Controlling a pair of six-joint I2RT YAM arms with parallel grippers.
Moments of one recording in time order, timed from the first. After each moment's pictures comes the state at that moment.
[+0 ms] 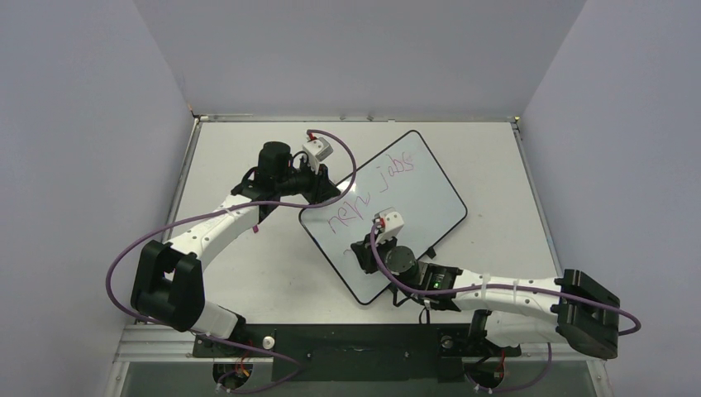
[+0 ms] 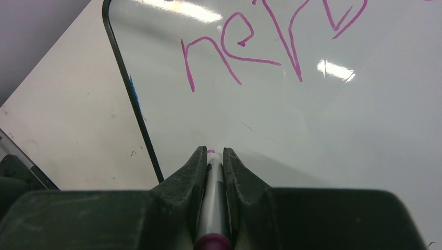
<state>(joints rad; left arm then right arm) -0.43 1.47 1.04 -0.06 0.59 0.01 1.16 1.15 0.52 0.31 0.47 0.46</state>
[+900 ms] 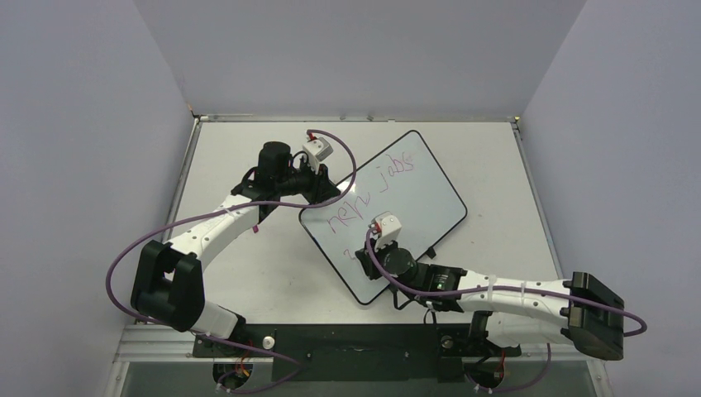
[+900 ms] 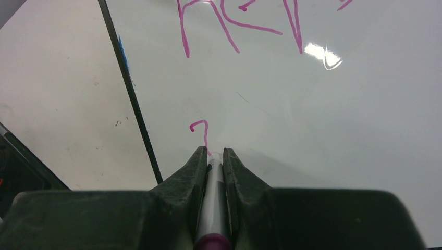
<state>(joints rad) -0.43 1.47 1.04 -0.06 0.59 0.01 1.19 1.10 0.52 0.16 0.46 0.44</state>
